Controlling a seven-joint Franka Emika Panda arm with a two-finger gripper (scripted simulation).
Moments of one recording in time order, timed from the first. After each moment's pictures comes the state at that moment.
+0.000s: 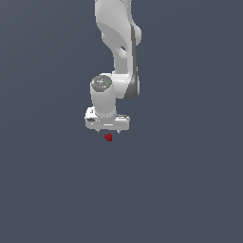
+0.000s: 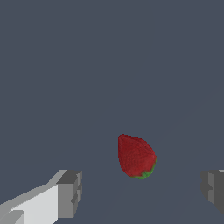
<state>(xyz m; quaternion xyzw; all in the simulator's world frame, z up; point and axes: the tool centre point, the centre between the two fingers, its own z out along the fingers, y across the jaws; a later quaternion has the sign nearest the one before) -0.048 -0.065 0.086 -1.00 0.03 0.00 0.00</state>
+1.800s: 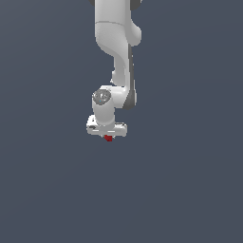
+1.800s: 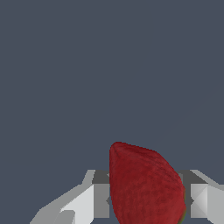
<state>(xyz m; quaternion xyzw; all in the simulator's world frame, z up) -0.055 -0.073 0.023 -1.00 0.04 0.00 0.00</state>
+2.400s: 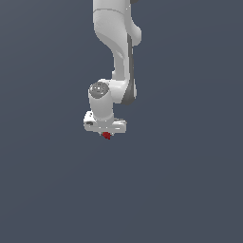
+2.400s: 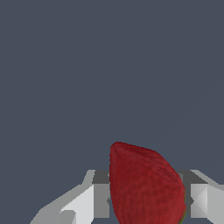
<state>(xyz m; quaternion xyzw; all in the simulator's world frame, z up) -0.052 -0.078 0.056 -1.00 0.04 0.00 0.00</state>
